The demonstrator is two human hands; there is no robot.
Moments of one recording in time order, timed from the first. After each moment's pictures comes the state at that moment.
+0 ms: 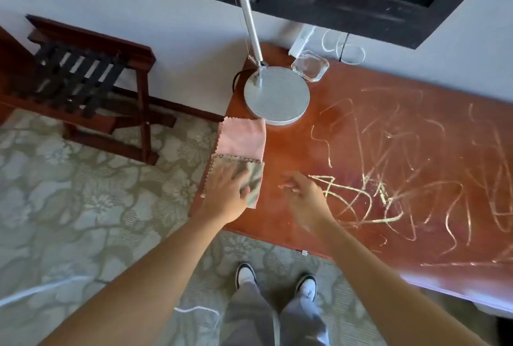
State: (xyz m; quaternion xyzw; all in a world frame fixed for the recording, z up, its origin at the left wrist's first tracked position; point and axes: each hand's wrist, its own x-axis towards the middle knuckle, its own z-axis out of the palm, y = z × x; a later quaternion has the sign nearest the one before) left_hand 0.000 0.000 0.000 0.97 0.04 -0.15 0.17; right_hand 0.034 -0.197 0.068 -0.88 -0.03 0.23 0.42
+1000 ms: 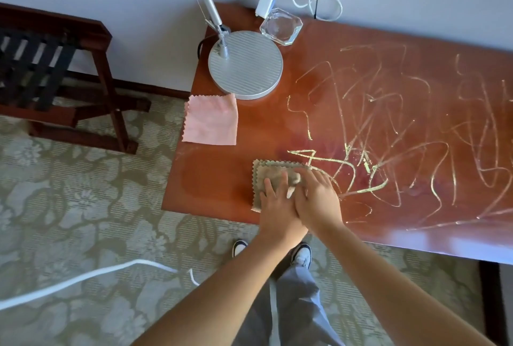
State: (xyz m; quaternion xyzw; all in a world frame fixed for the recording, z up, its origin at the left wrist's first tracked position) left_hand -0.022 -0.175 -0.003 0.95 0.00 -0.24 0.21; right_hand 0.010 -0.268 0.016 -0.96 -0.04 0.10 0.27
